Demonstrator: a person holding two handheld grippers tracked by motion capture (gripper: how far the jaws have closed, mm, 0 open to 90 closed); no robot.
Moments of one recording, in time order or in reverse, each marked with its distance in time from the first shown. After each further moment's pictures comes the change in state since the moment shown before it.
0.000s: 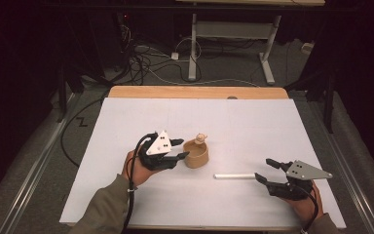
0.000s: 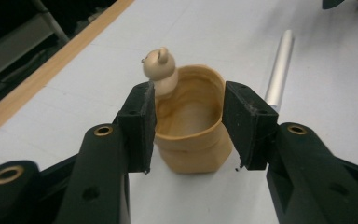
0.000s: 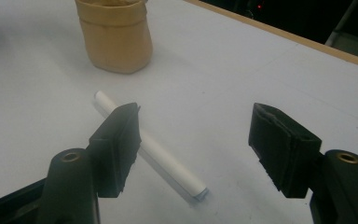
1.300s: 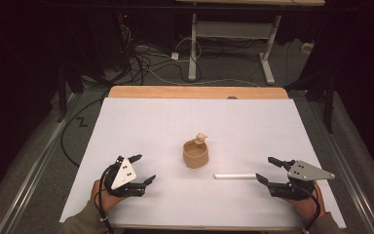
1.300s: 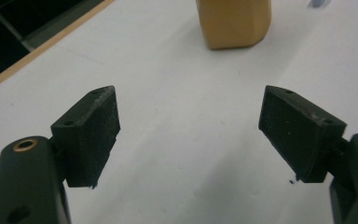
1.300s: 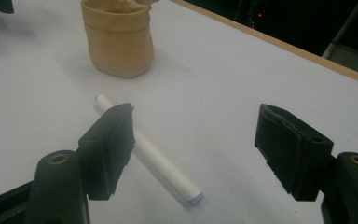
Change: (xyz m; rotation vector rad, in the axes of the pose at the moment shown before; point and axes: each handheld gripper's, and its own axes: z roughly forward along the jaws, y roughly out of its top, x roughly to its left) left arm -0.027 -0.109 -0.051 0.048 0.220 -0.069; right arm -0.001 0.004 -0.004 -0.013 0.000 -0.040
